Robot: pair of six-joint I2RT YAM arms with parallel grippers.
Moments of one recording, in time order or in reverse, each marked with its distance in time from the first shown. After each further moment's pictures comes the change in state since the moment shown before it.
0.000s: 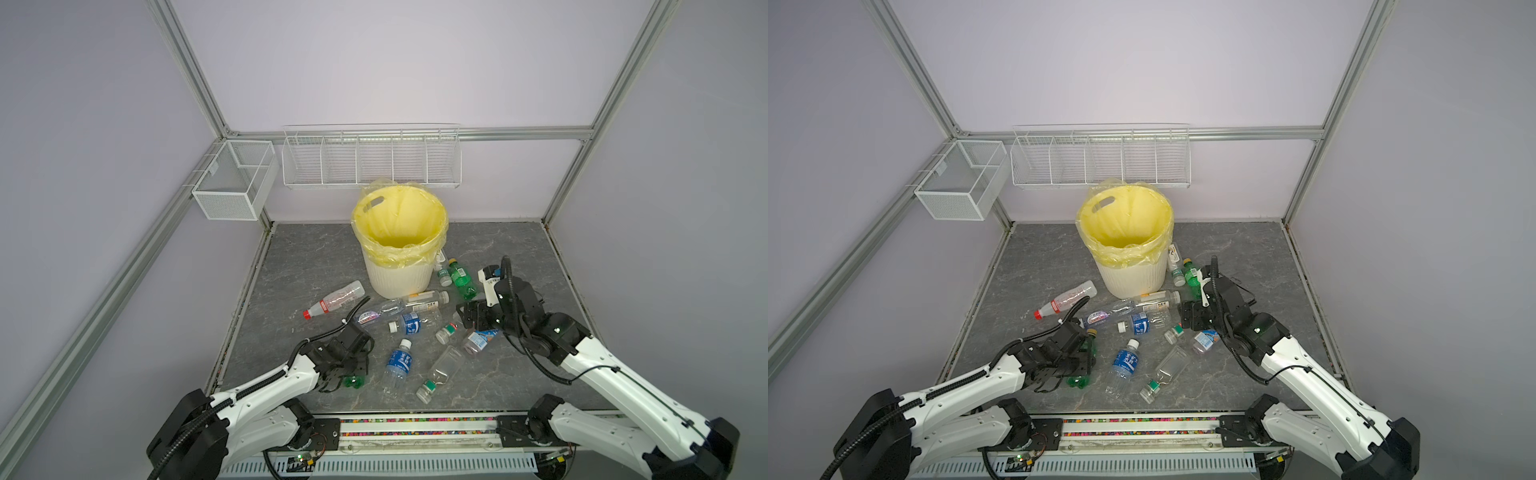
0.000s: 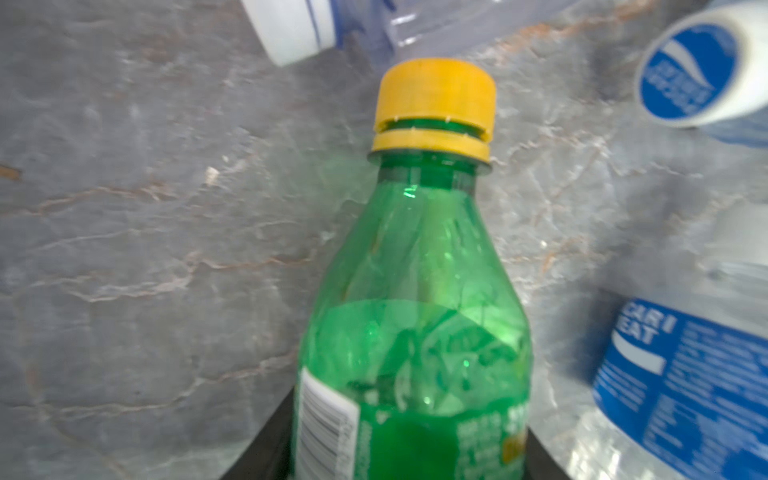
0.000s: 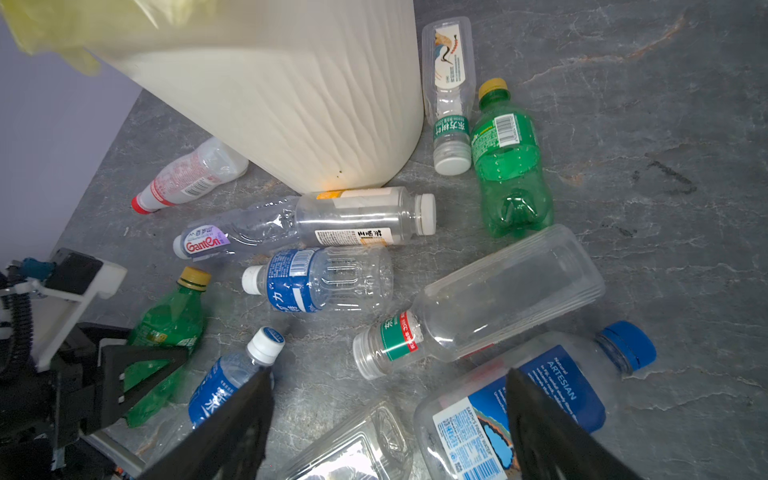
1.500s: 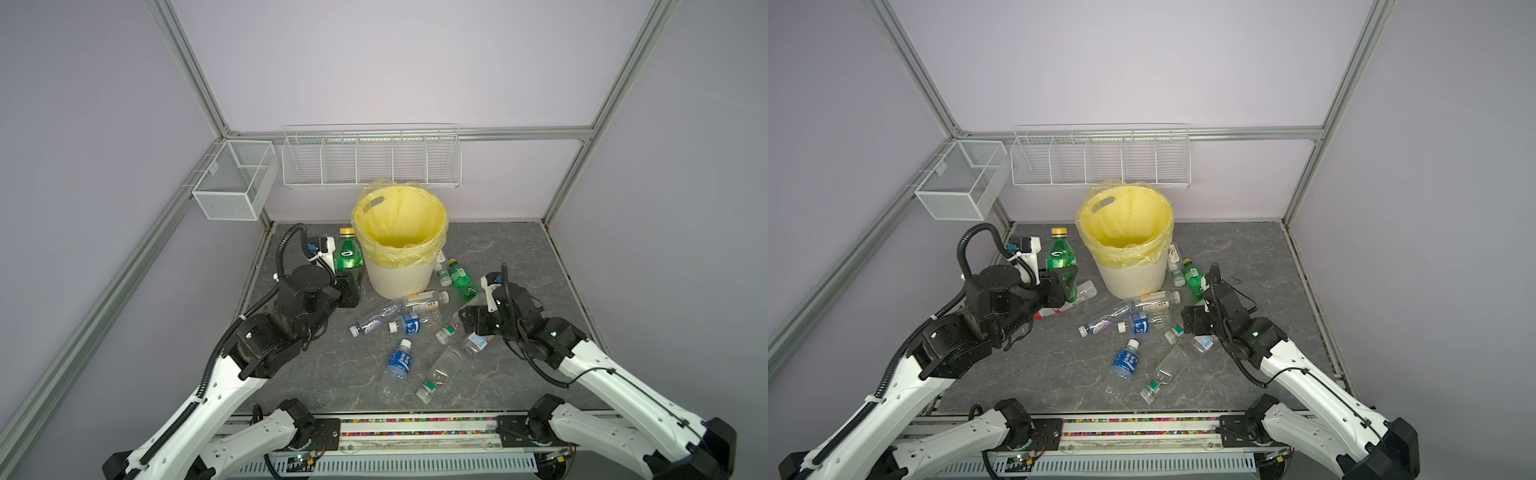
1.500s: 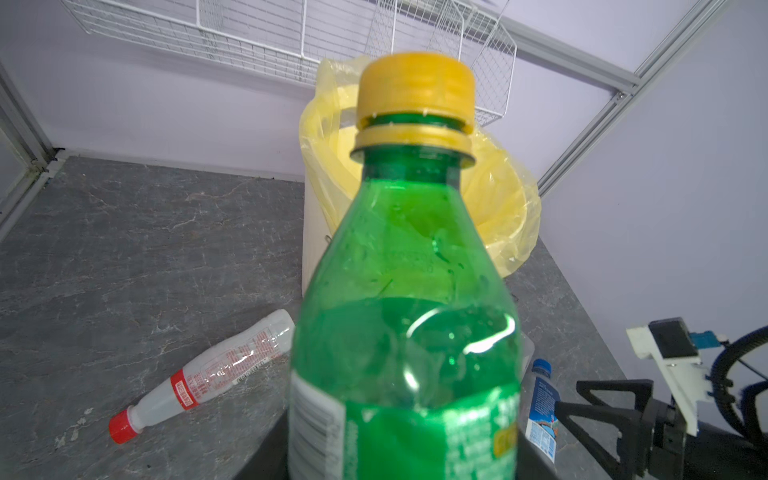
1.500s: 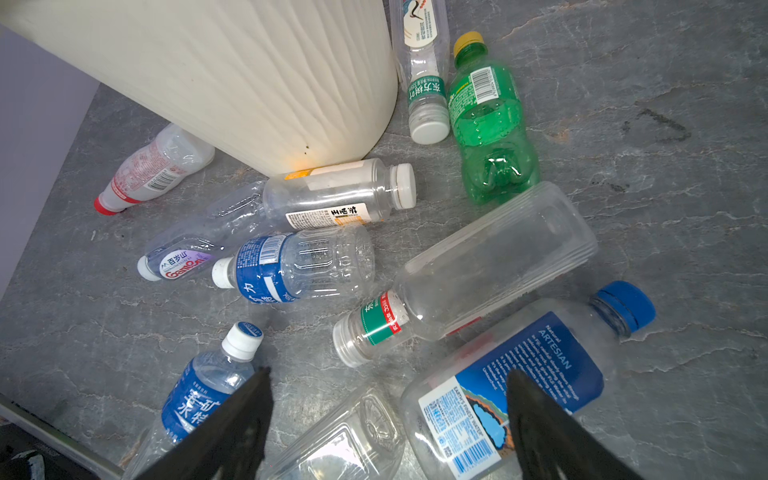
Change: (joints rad) left arm 0.033 -0.144 0.745 -0.076 -0.261 0.235; right arm -0.005 -0.013 -0.054 0.003 0.023 0.060
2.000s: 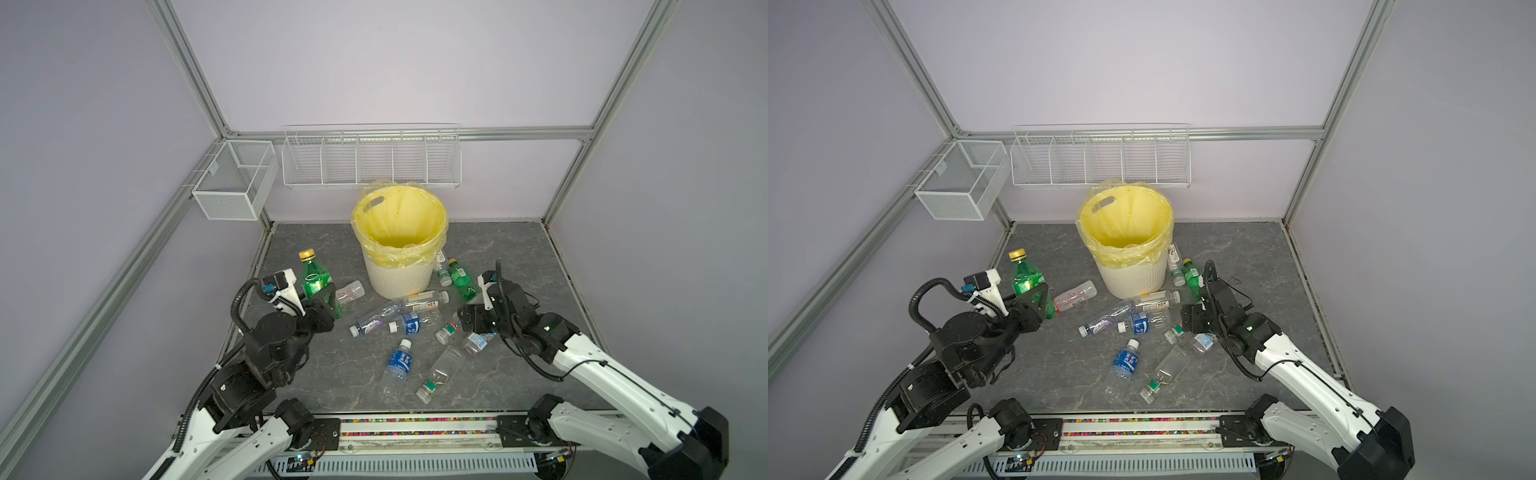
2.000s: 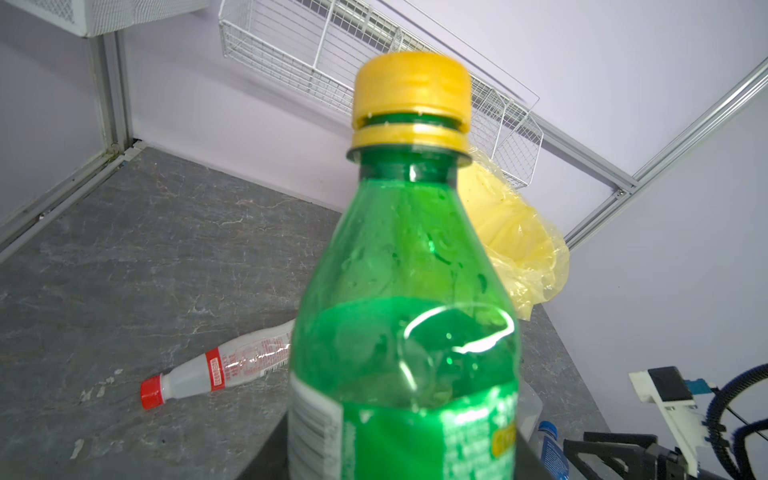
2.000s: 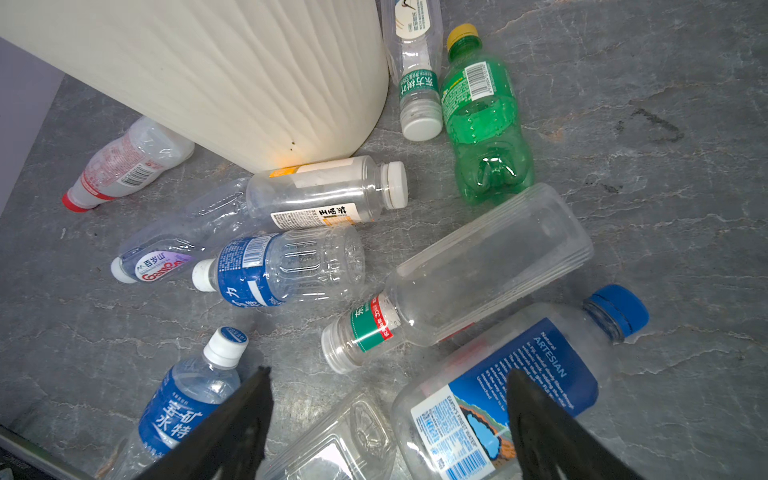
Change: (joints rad) left arm 0.003 -0.375 -0.345 0.089 -0.132 -0.126; right arm 0.000 0.064 0.020 -0.001 0.022 -0.016
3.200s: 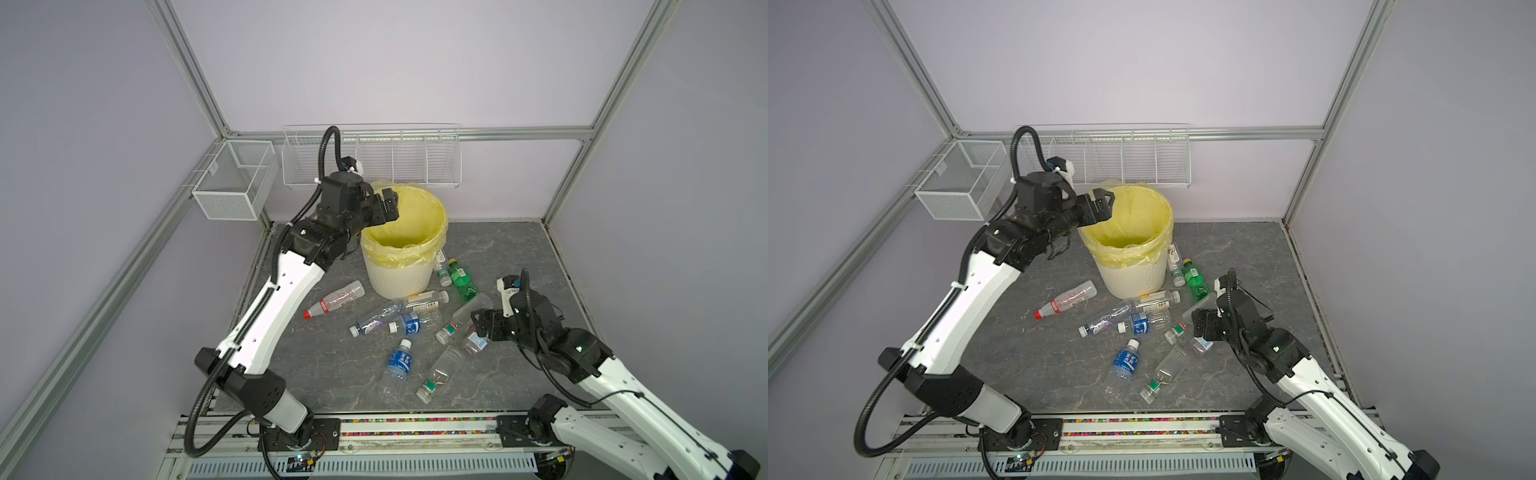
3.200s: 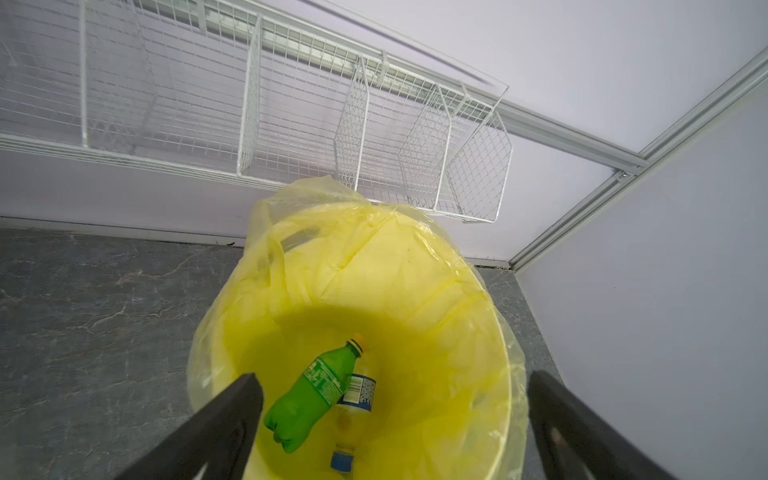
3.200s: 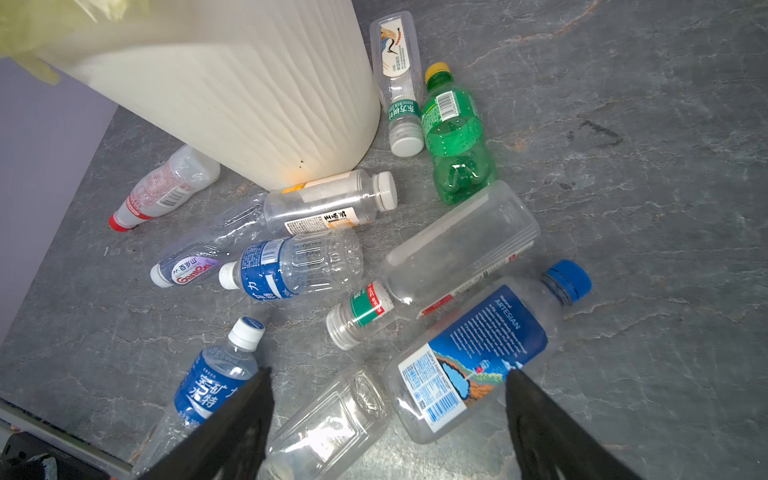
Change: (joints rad) left arm 0.187 0.970 0.985 -0.111 0.329 0.151; right arm -0.001 -0.229 -0.005 -0.140 0.035 0.042
